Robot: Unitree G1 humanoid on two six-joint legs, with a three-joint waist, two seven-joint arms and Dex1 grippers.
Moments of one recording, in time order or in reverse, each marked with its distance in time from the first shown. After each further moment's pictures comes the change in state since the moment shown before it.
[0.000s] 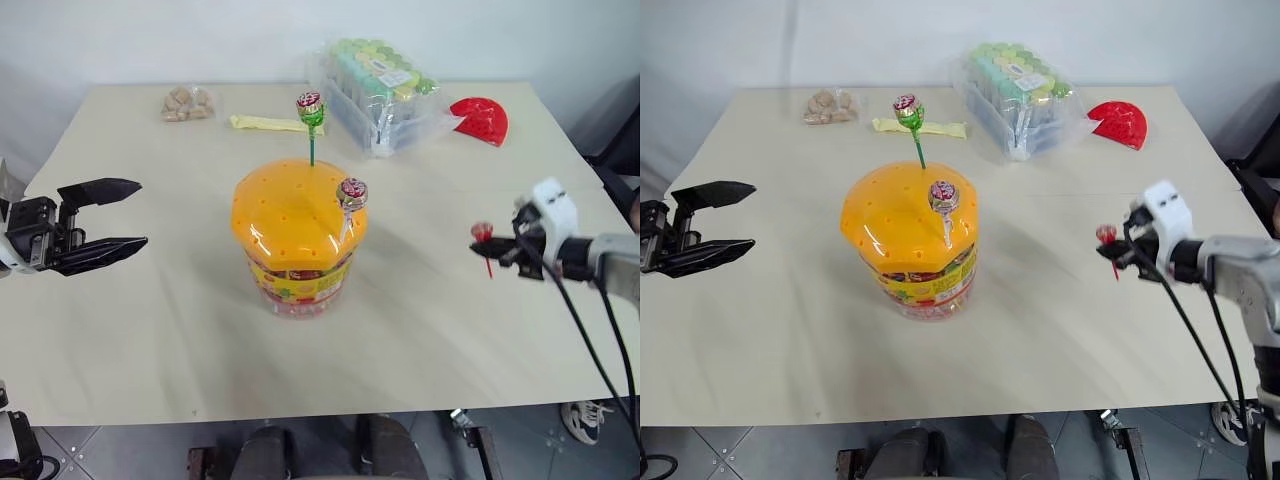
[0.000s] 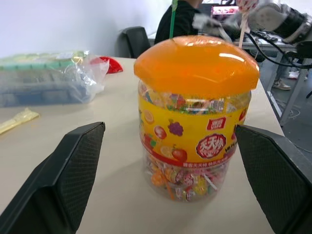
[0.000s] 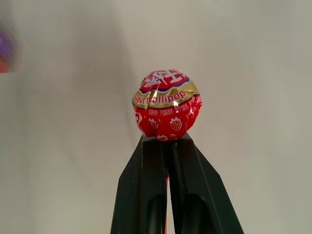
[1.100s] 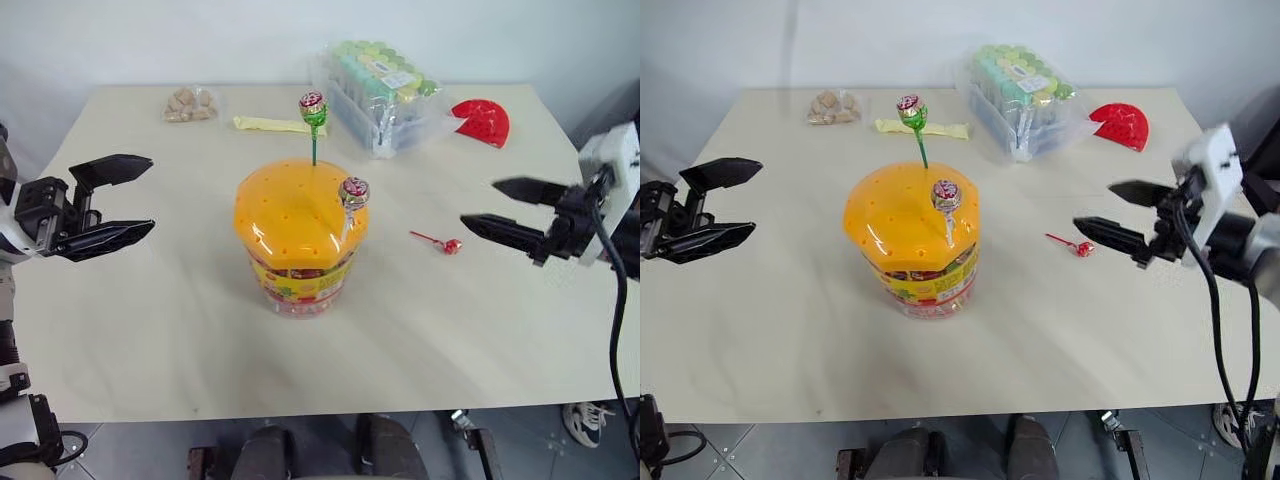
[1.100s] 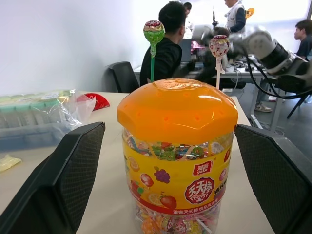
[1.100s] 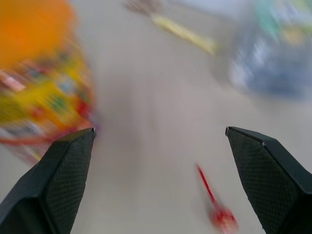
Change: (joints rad) left arm -0.110 -0.071 -0.029 -0.029 -0.072 0.035 0.001; right arm -0.057 0.028 -0.298 -0.291 0.292 -0.046 0.083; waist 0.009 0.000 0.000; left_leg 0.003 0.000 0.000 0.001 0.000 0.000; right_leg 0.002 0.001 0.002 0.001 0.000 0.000
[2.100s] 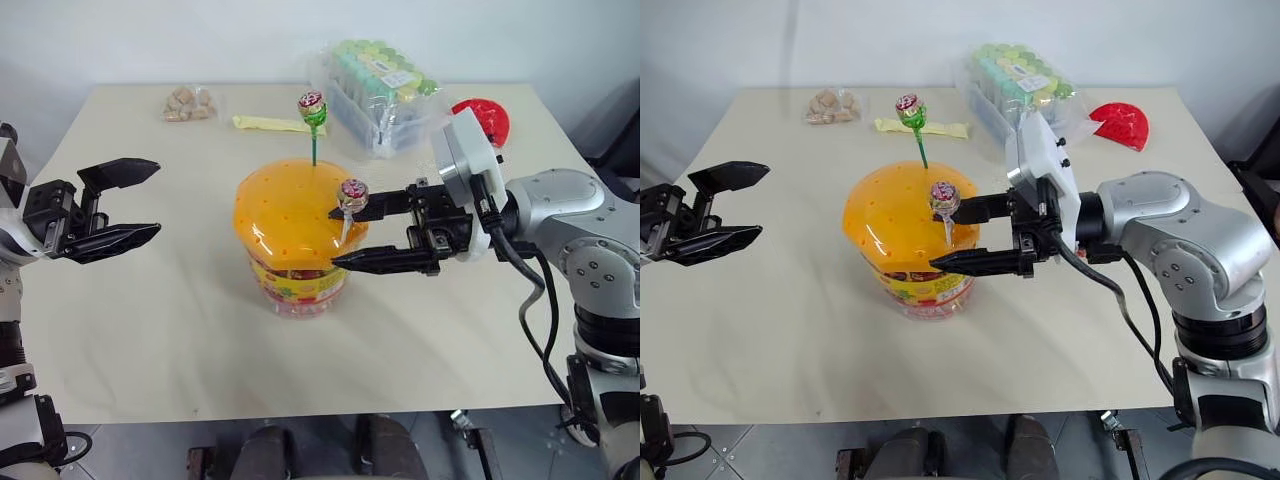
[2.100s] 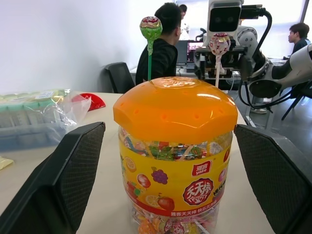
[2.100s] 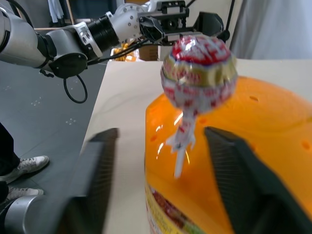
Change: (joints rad) left arm 0.009 -0.013 -0.001 -0.011 0.002 0.001 0.000; right arm -0.372 0.226 0.489 0.008 0.038 -0.159 0.215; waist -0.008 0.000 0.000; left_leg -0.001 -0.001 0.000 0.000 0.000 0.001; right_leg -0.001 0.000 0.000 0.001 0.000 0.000
